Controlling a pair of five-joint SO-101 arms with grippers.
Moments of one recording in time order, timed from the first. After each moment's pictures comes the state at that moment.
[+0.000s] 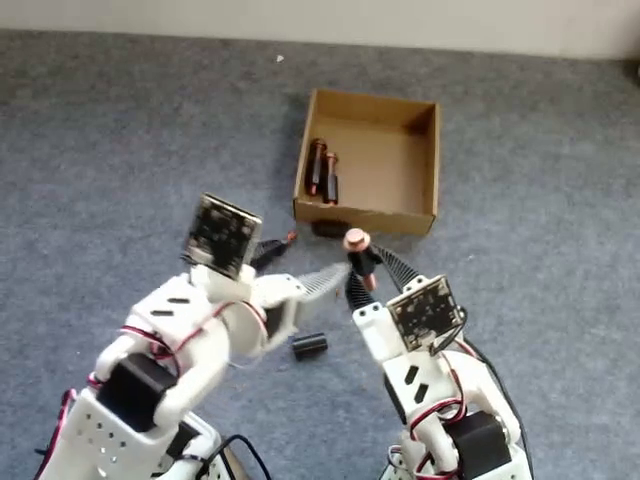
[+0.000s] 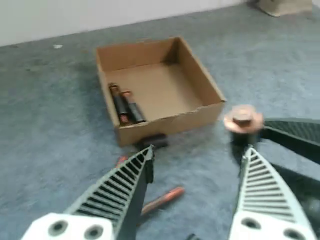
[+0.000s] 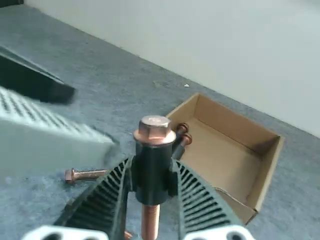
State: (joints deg) left arm 26.6 -71.8 52.2 56.1 13.9; right arm -28.2 -104.2 77.2 45.8 14.2
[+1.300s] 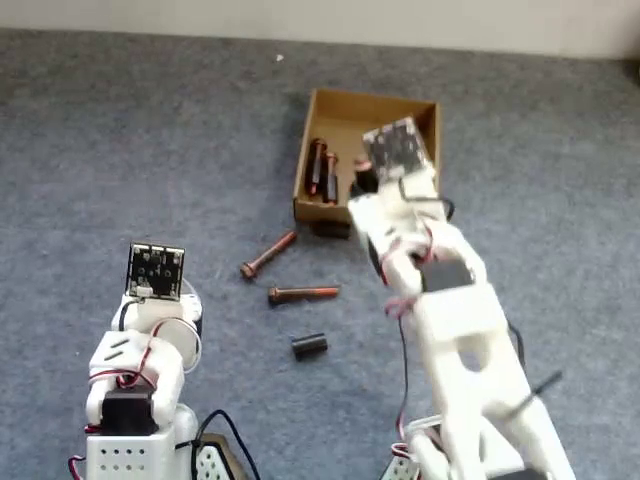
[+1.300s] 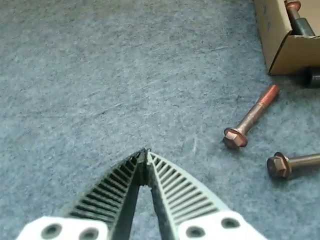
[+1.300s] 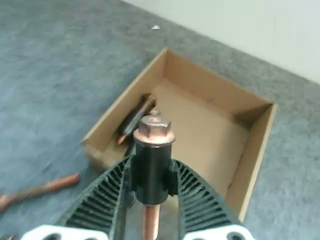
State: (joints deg) left arm -7.3 -103.3 90.4 58.8 -2.5; right arm -19.7 -32.3 44.1 25.2 14.2
